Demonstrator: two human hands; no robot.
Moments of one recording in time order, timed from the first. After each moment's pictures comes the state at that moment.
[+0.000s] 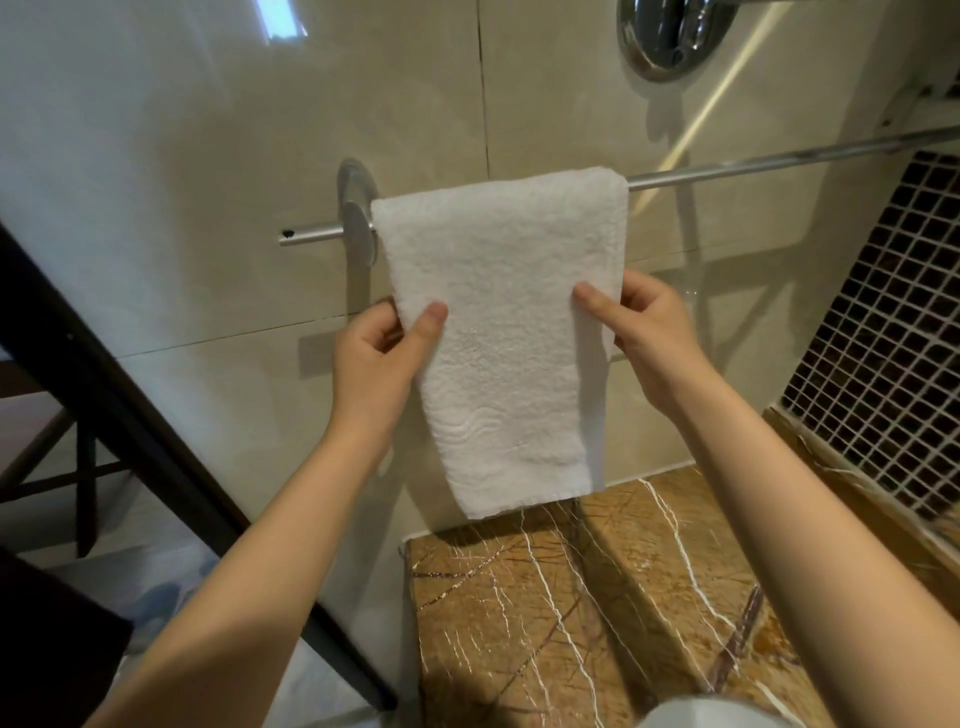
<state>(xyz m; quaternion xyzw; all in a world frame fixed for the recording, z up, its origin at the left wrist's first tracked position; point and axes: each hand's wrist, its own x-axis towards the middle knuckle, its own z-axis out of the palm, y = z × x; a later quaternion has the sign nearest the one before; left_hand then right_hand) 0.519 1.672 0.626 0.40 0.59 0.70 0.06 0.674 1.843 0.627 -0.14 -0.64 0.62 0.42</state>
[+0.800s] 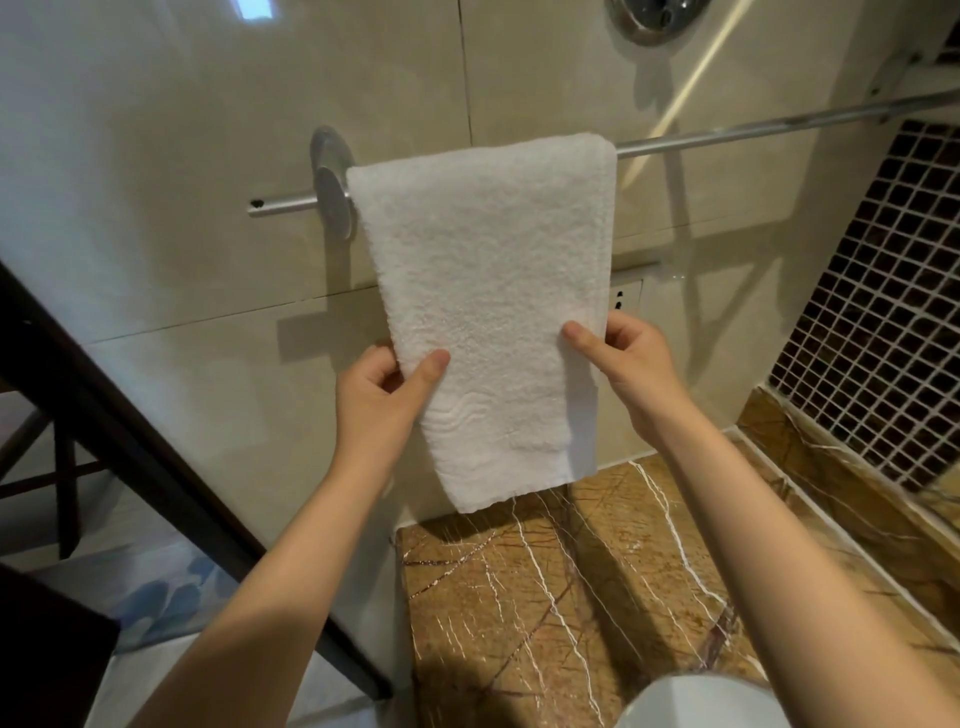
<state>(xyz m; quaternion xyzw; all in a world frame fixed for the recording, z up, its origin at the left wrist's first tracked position) 0.529 1.664 0.581 0.34 0.63 0.69 0.08 0.684 1.833 0.577 -0.21 -0.66 0.60 0.40</state>
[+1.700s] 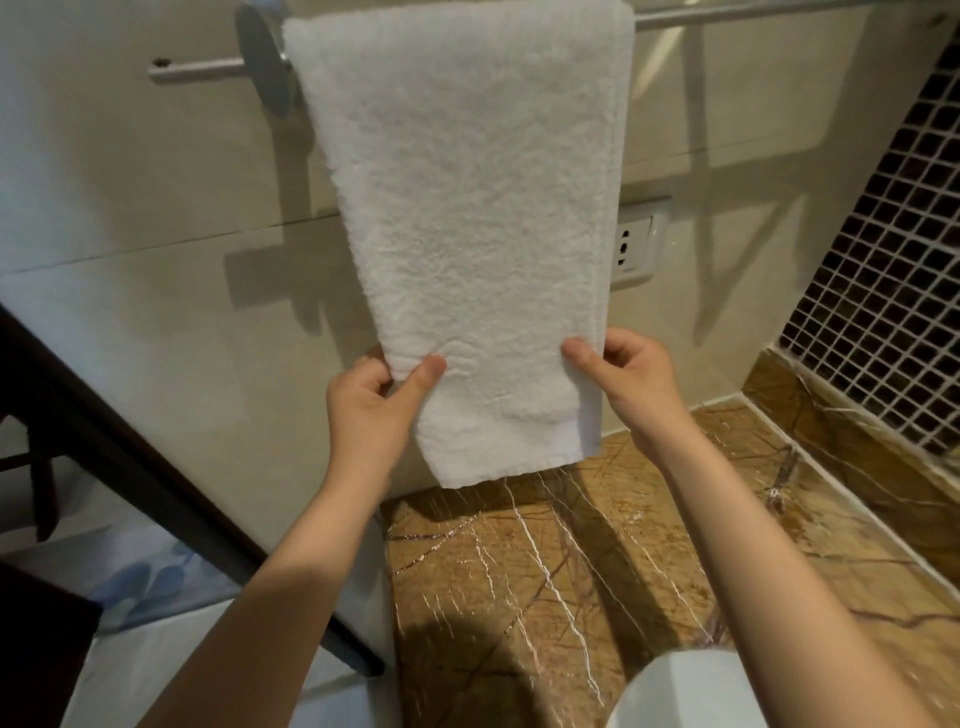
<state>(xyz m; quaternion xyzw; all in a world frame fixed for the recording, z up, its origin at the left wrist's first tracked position) 0.532 1.670 0.515 0.33 0.65 0.68 0.06 0.691 1.826 0.510 -0.20 -0.66 0.60 0.41</state>
